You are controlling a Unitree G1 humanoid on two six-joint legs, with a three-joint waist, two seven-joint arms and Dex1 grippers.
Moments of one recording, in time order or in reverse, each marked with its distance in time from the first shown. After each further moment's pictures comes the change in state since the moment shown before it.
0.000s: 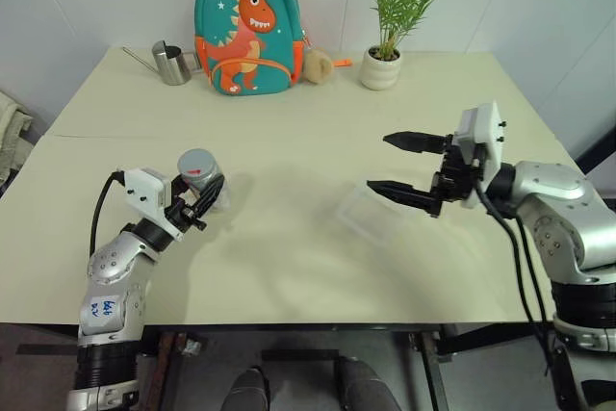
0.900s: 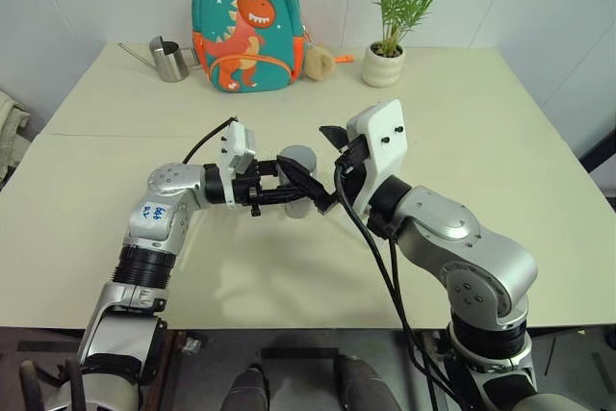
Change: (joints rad) left arm -0.454 0.015 -0.296 0.326 0.051 0.057 -0.503; right arm -0.065 0.433 0.229 -0.364 -0.060 0.421 -0.768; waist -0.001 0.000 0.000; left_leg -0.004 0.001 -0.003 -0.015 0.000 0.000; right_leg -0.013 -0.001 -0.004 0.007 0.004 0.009
